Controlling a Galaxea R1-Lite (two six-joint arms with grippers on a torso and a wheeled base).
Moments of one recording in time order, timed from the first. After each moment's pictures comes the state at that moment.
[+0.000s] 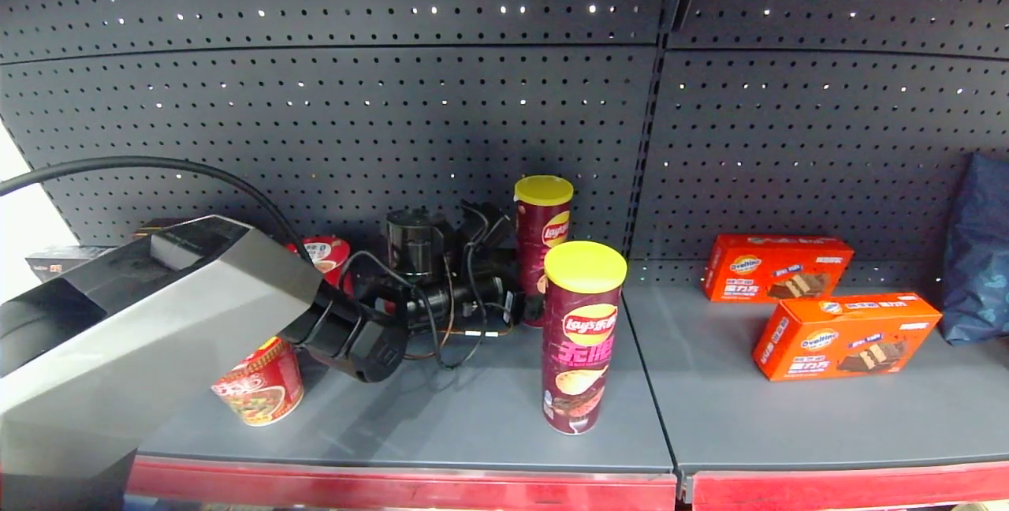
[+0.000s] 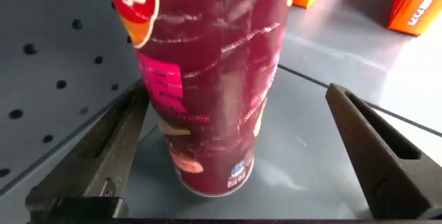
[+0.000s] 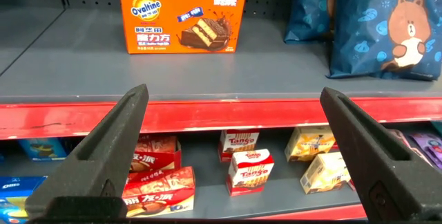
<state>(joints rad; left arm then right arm) -0.44 2.29 -1.22 -0.88 -0.51 0.10 0.00 0.00 -0.01 -0.04 -0.19 -0.12</state>
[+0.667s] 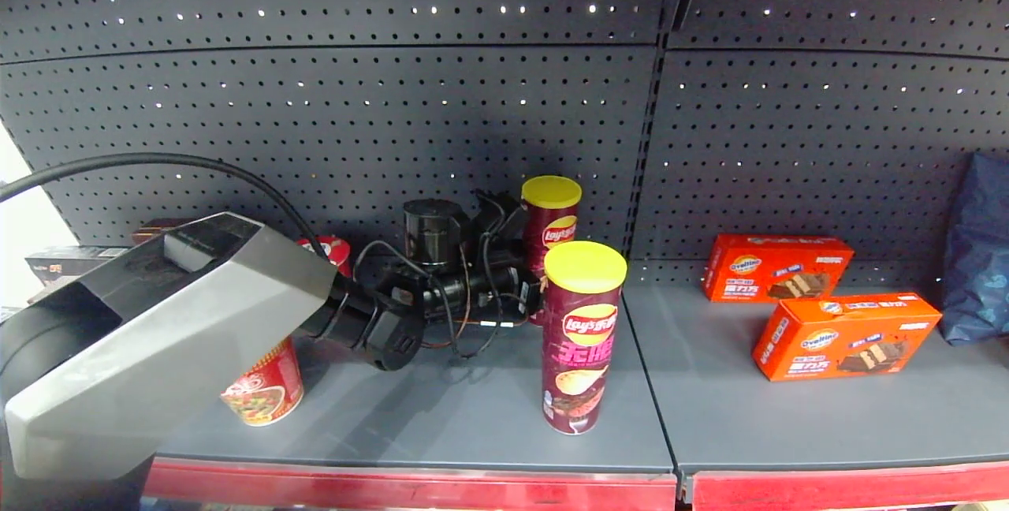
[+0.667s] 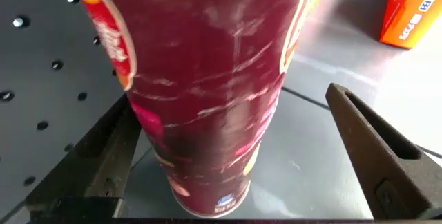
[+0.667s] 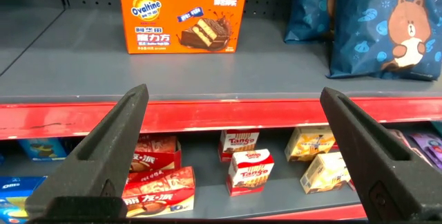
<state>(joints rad) -0.47 2.31 -1.32 -0.83 -0.51 0.10 0.00 0.00 -0.01 -0.04 -0.19 -0.12</state>
